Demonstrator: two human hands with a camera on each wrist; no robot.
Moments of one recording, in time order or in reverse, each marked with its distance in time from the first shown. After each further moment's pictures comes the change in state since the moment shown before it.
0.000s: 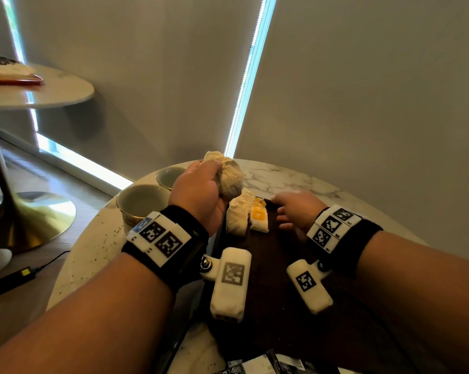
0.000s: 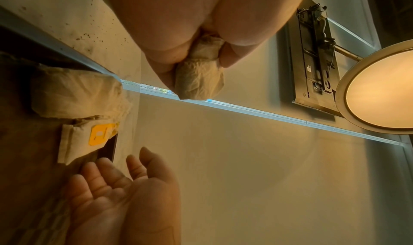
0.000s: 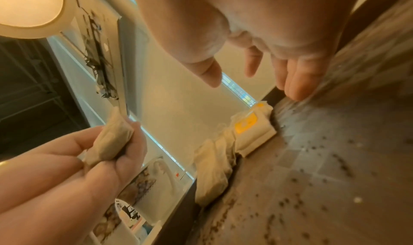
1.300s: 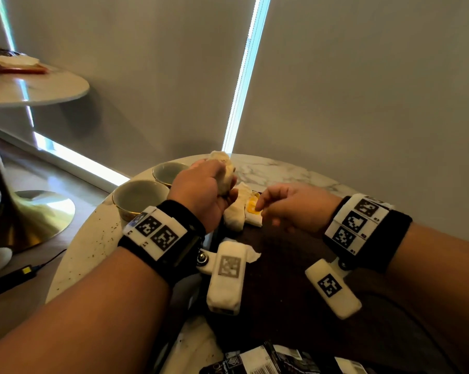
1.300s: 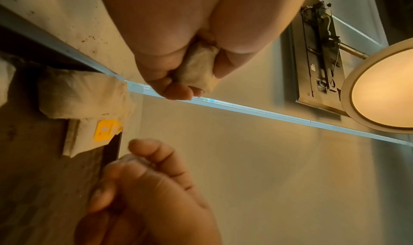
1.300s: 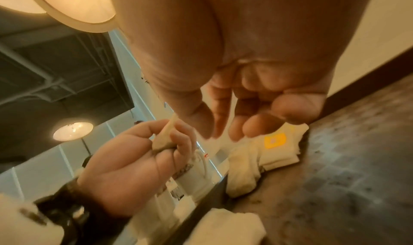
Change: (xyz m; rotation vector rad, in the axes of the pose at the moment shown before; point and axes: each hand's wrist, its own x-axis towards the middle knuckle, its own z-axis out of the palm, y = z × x) left_hand 0.002 -0.003 -0.002 0.085 0.004 -0.122; right_hand -0.047 -0.015 -0.019 -0.382 -0.341 -0.297
